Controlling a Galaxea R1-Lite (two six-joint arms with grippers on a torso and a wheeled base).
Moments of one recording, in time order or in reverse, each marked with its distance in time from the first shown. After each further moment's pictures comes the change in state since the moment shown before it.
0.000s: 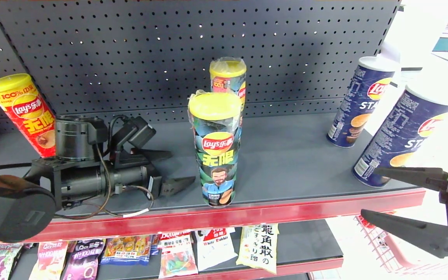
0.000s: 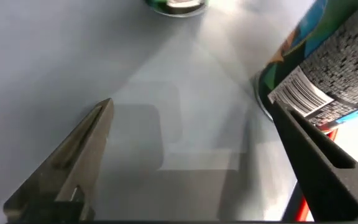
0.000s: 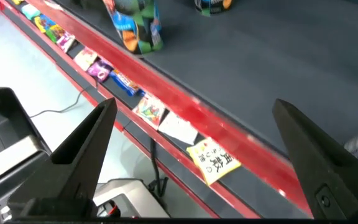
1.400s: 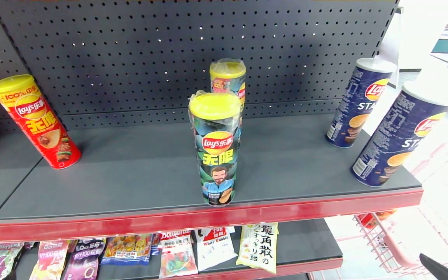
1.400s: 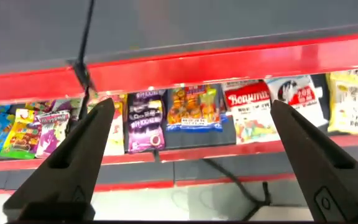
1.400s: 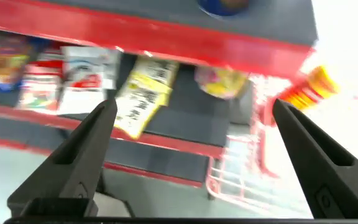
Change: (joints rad) left arm 0.190 -1.260 0.414 0.789 0.704 -0.212; right arm -0.340 -0.411 0.409 0.007 -0.262 -0.023
